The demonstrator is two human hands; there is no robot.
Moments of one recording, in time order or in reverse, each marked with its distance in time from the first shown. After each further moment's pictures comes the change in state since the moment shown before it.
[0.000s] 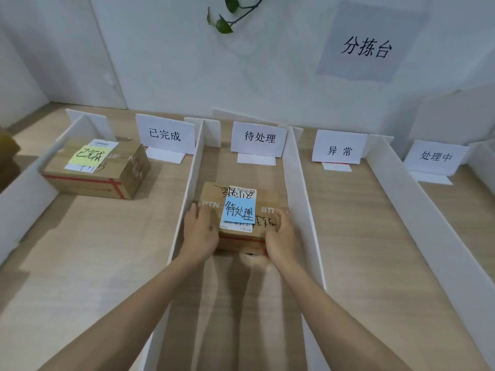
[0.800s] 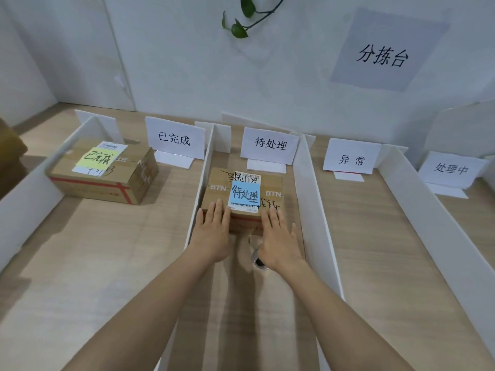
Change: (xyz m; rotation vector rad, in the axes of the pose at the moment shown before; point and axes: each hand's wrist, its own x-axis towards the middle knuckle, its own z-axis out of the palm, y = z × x) left_hand 0.029 -0.001 -0.003 0.781 -0.293 0.163; right_hand 0.022 -0.013 0.019 -1.048 -0.258 -0.354
